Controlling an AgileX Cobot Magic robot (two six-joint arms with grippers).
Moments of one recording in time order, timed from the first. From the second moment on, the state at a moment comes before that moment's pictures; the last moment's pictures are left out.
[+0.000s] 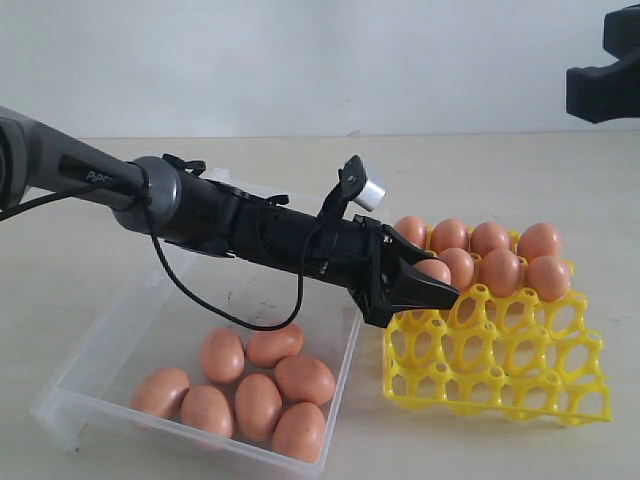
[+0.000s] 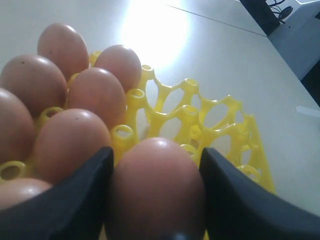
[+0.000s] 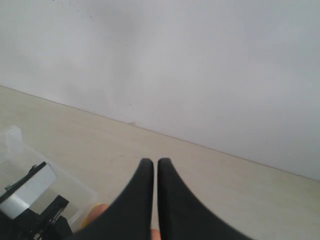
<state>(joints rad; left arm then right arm) -0.53 2.33 -1.39 -1.73 1.00 2.13 0.70 0.86 -0.73 -1.21 0.48 1.11</state>
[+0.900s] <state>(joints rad) -0.53 2.33 -1.39 -1.75 0.96 2.13 0.70 0.86 -0.73 -1.21 0.48 1.11</state>
